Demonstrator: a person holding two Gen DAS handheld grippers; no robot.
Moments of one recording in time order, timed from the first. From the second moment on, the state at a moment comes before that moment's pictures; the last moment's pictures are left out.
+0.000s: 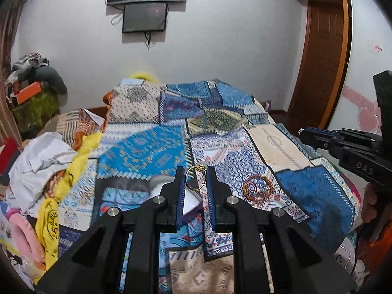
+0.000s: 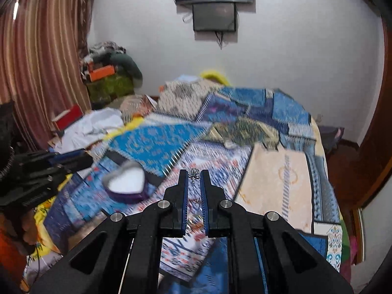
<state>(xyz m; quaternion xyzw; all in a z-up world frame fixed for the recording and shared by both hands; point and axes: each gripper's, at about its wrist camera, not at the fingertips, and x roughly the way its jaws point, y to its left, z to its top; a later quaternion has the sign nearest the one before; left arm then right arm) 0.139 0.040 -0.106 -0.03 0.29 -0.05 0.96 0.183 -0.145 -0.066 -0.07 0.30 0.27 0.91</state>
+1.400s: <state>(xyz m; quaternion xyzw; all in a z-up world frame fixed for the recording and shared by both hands) 0.187 0.098 -0.190 -0.07 0.38 -0.07 0.92 0.225 -0.008 -0.137 -0.07 0.40 0.35 0.84</state>
